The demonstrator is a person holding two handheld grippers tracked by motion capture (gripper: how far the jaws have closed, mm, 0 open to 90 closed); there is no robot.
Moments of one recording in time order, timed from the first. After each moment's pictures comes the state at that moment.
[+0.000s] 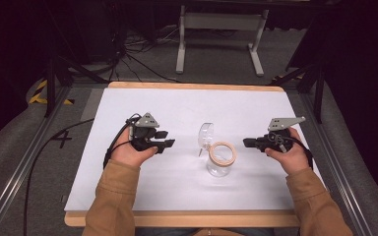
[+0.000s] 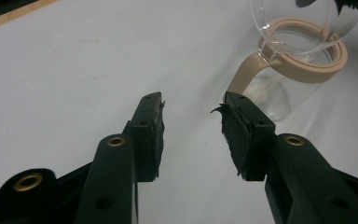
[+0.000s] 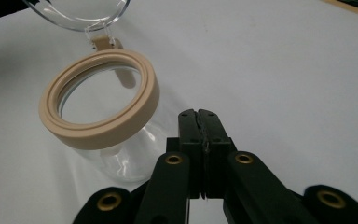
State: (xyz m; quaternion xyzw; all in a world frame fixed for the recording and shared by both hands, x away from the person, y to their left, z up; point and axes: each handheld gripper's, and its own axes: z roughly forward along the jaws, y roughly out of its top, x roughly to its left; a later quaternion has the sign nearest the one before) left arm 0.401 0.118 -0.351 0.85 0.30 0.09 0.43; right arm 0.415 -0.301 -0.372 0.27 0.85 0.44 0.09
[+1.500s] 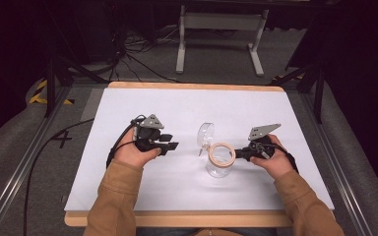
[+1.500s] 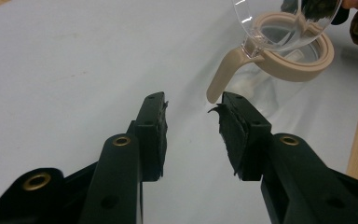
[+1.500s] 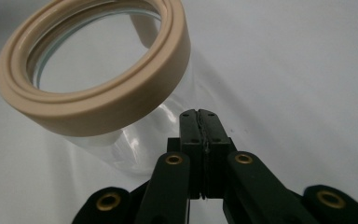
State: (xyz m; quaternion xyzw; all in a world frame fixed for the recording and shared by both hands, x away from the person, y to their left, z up) left arm 0.403 0.109 -0.352 0.86 0.29 0.07 0.43; right arm 0.418 -0.269 -0.407 0.25 0.88 0.39 0.04
